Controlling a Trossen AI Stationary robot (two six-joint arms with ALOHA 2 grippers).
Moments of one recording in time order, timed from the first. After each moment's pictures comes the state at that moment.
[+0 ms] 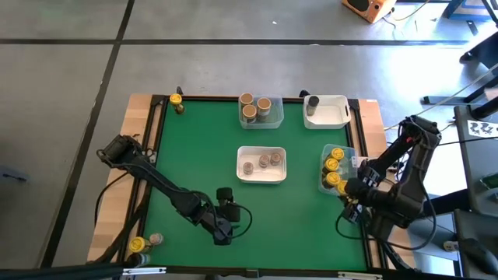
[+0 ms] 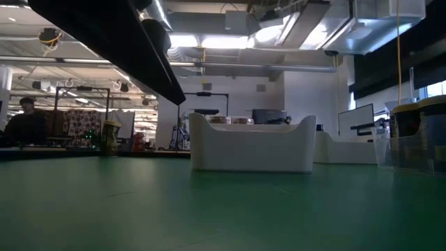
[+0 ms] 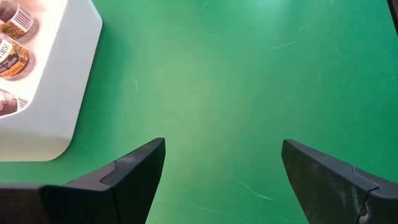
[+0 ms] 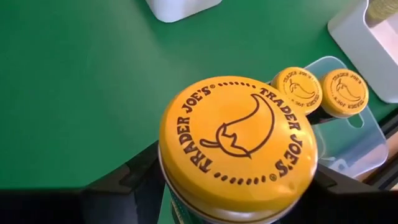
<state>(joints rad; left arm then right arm) -0.56 1.81 1.17 -0.35 -0.43 -0.48 1.12 1.29 1.15 -1.57 0.52 1.66</state>
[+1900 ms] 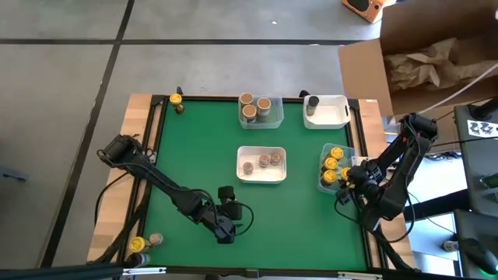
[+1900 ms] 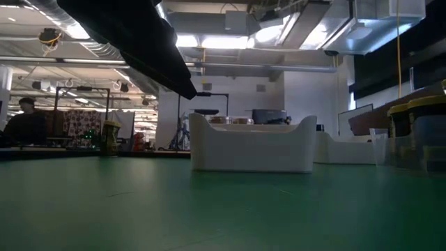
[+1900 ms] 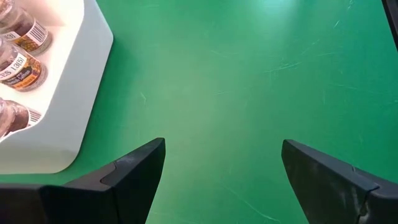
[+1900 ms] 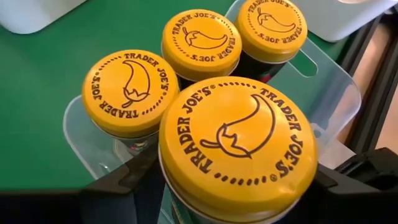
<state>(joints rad) -0.55 1.81 1.17 -0.30 -0.46 -0.47 1.14 1.25 0.75 -1.52 0.50 2.14</state>
